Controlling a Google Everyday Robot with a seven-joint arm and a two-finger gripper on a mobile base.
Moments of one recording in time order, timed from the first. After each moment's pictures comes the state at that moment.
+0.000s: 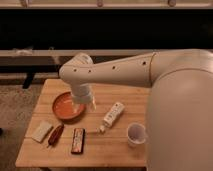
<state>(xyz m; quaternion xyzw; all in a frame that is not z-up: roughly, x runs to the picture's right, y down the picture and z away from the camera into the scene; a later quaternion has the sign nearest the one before) -0.104 0.102 0.703 -0.26 0.23 0.64 0.68</state>
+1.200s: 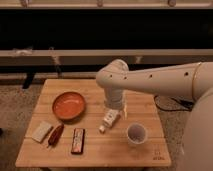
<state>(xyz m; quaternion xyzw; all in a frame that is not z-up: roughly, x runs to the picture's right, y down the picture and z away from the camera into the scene) 0.067 0.134 0.700 -0.19 0.32 0.74 0.56</state>
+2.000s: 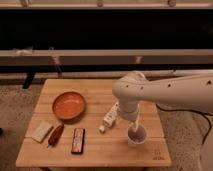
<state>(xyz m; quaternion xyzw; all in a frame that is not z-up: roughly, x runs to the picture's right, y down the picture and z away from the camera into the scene) 0.102 0.182 0.696 -0.18 0.34 0.79 0.48</state>
